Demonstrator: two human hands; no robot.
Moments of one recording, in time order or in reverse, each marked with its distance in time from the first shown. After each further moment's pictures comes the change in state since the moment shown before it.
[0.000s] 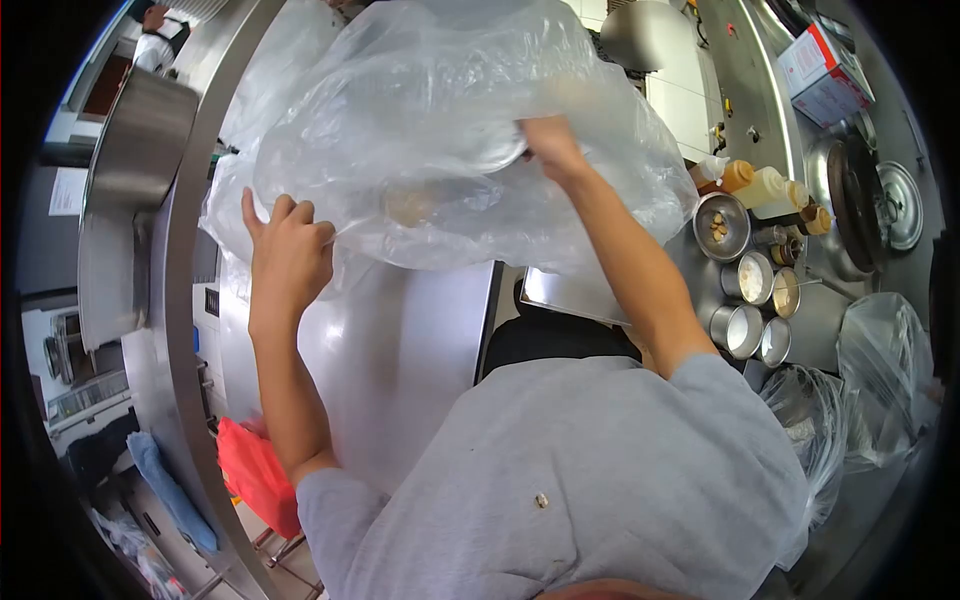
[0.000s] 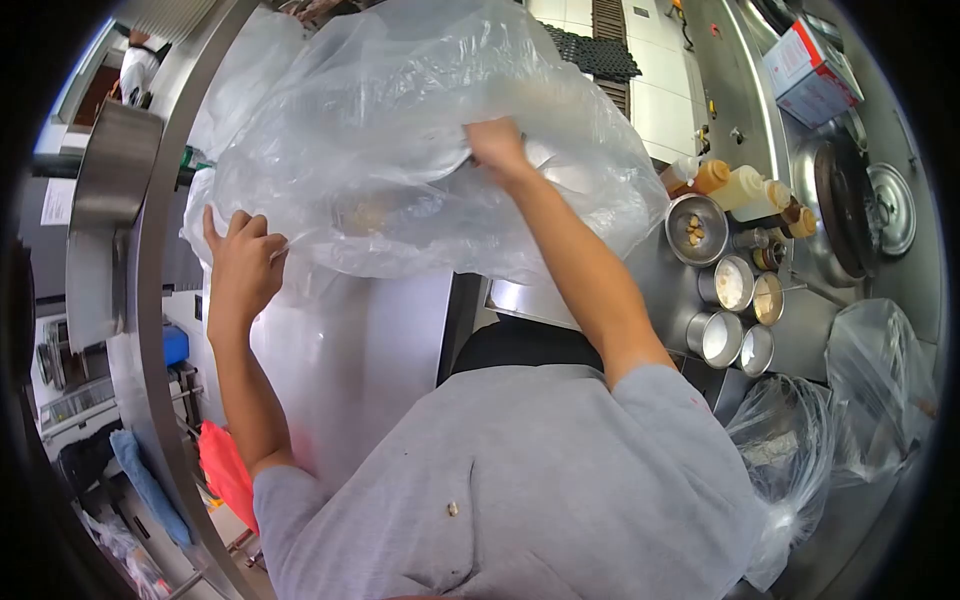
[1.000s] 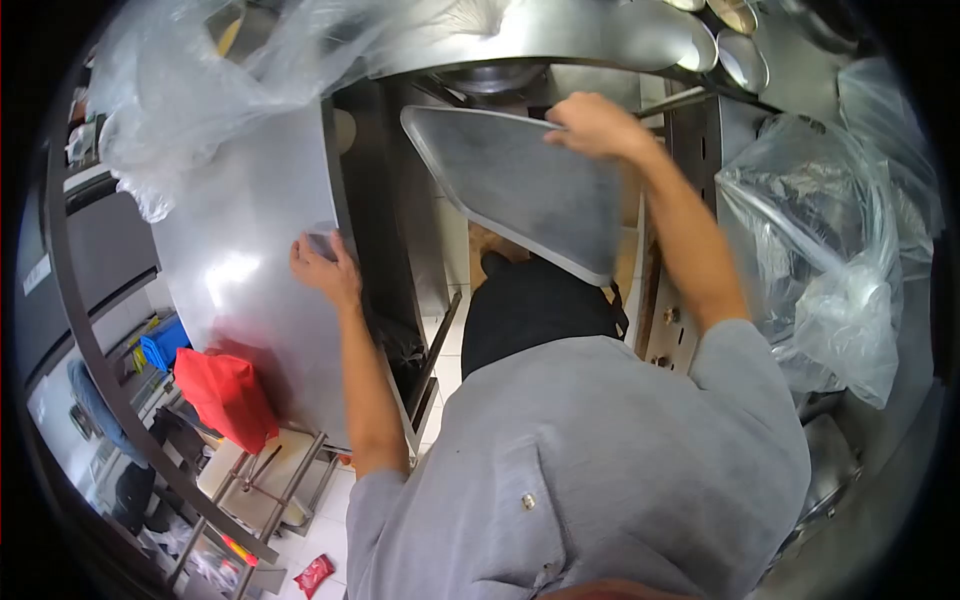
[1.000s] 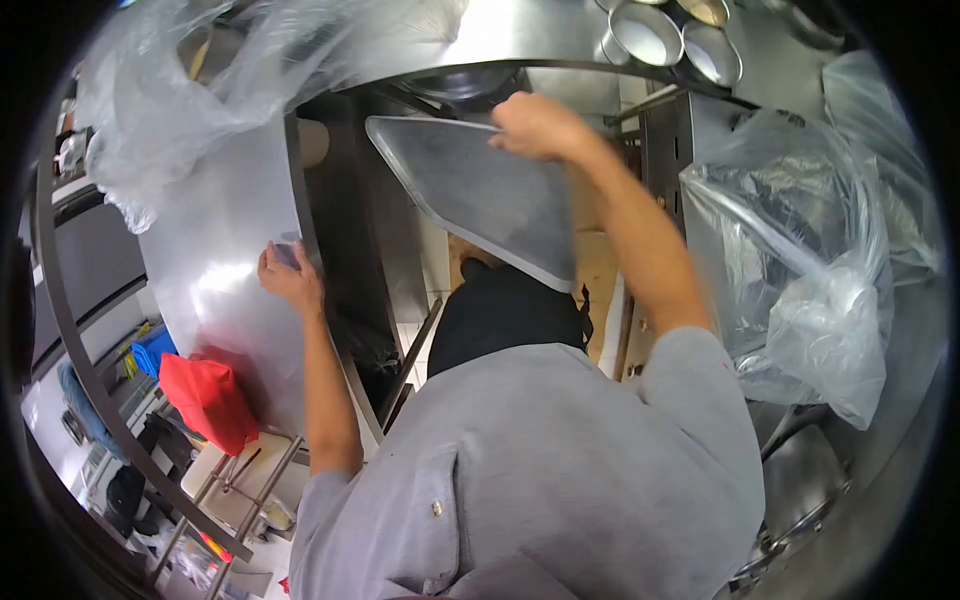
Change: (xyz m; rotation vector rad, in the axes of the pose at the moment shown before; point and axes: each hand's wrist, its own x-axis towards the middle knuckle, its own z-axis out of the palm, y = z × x) left_hand -0.318 0.233 0.240 -0.400 0.320 -0.513; right_hand -0.387 0.182 -0.187 -1.064 -0.471 -0.079
